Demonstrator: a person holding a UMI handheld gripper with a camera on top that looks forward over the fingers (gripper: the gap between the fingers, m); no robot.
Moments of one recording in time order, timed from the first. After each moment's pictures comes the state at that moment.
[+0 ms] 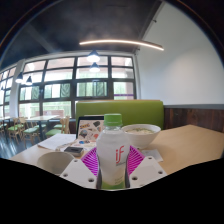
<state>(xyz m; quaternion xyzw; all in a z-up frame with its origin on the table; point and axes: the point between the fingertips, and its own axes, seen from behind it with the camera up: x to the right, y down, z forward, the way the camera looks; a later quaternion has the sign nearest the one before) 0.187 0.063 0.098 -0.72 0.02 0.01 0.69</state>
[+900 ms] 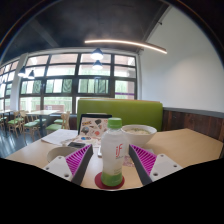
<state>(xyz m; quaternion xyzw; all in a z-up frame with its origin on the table) 0.182 0.022 0.109 -0.73 0.00 -0.02 0.68</state>
